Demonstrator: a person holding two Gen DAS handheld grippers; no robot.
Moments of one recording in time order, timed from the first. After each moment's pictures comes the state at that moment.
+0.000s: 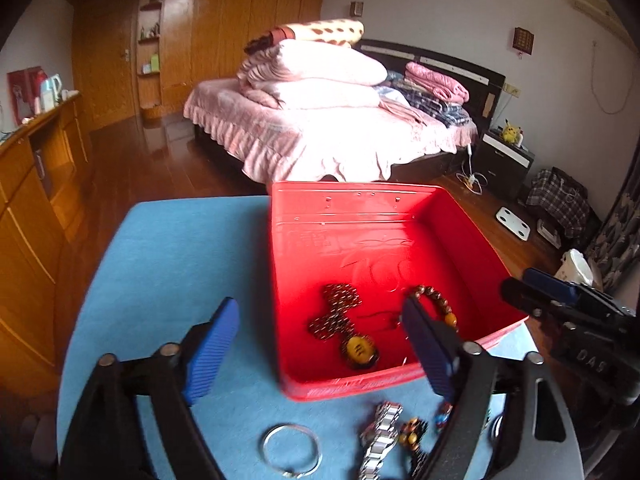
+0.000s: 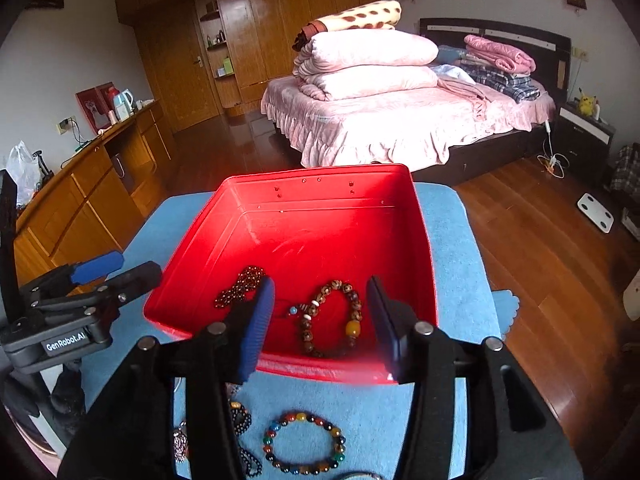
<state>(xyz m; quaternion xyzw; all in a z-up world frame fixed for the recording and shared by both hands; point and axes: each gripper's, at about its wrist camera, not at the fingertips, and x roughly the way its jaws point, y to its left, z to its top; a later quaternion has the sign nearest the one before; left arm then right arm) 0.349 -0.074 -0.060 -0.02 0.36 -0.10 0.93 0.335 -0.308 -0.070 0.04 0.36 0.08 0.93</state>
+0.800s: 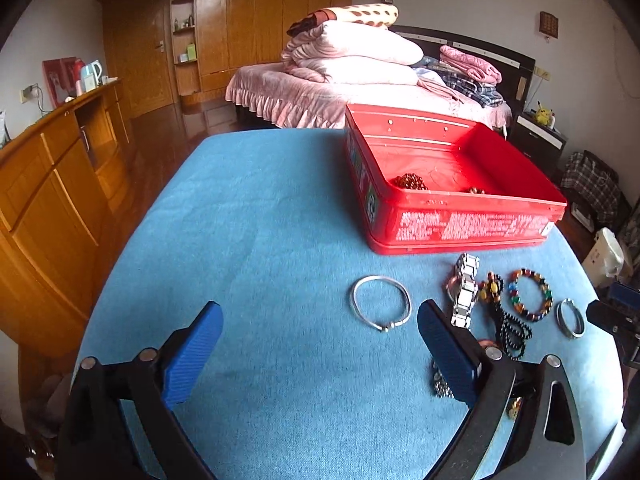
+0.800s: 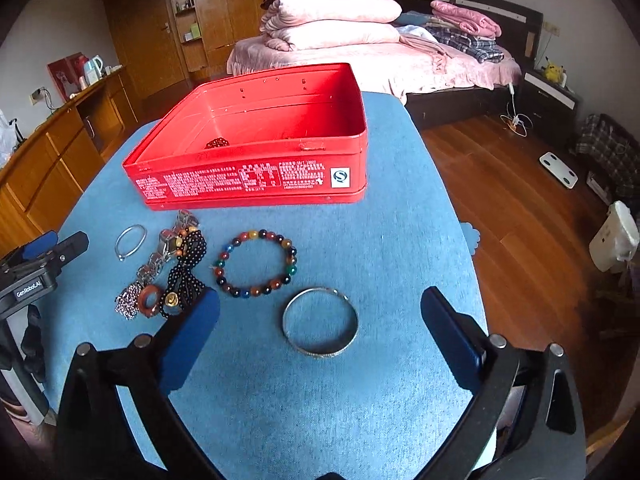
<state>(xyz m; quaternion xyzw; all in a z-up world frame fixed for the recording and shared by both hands) 0.260 -0.026 -0.120 0.01 0.39 -0.04 0.92 0.231 -0.319 -0.134 0.02 0.43 0.02 0.90</state>
